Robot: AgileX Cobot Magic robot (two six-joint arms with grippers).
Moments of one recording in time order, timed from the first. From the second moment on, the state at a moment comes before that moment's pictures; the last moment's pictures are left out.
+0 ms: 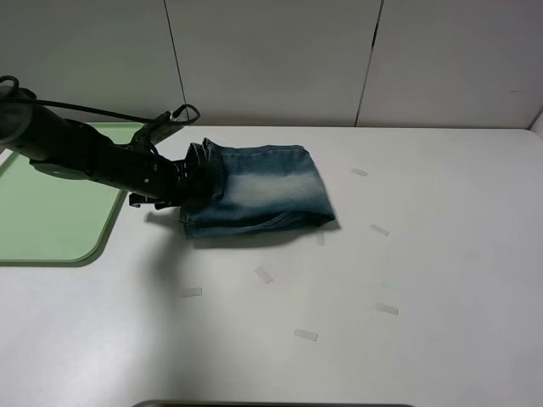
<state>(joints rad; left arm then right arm) -0.20 2.10 -0.99 -1.68 0.32 1.29 0.21 -0.01 -0.49 -0.17 1.03 0.15</state>
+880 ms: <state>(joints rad) -0.21 1.93 -0.99 -0.78 0.19 0.59 0.21 -0.01 -0.49 -0.17 1.03 0.15</state>
